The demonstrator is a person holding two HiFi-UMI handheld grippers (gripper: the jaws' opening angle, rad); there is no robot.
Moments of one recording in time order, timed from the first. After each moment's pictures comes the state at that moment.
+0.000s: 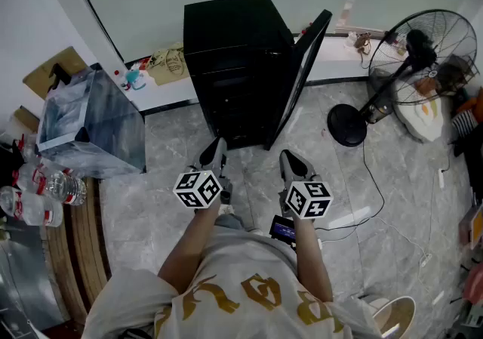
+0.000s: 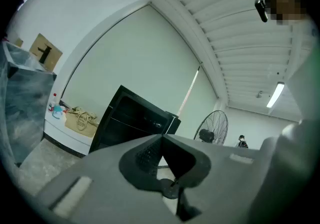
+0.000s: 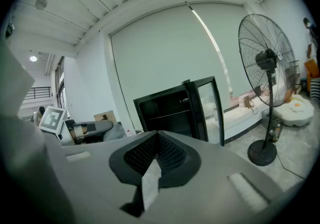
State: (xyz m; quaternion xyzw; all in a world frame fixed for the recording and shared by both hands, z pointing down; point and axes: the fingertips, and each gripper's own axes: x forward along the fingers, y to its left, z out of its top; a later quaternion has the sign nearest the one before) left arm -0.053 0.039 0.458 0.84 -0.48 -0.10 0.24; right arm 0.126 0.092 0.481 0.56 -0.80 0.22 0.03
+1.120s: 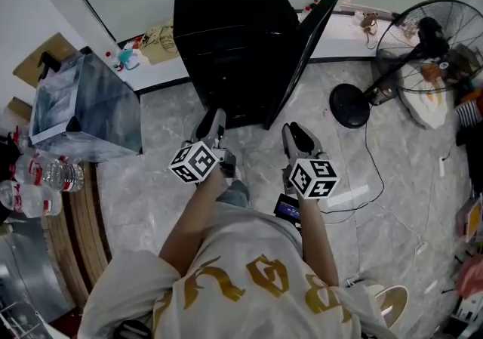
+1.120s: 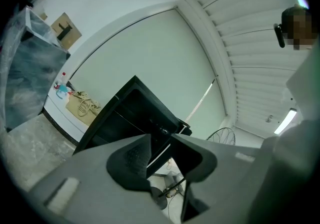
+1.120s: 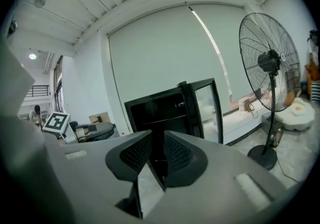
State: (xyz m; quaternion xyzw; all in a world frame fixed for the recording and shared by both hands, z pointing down) left arm -0.052 -0.028 0.472 0.80 -0.49 -0.17 0.30; right arm 0.146 0.036 0.475 0.58 -0.79 0.20 0.02
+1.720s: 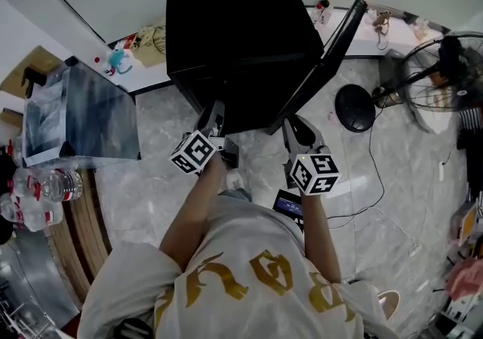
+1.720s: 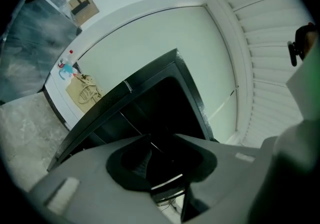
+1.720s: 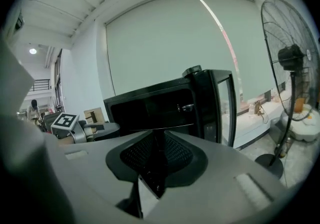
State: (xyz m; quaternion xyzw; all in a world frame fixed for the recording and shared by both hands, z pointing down) left arm -0.066 -0.188 0.520 0.75 -0.49 -0.21 0.39; right arm 0.128 -0.115 0.492 0.56 -0.80 0.20 0.06
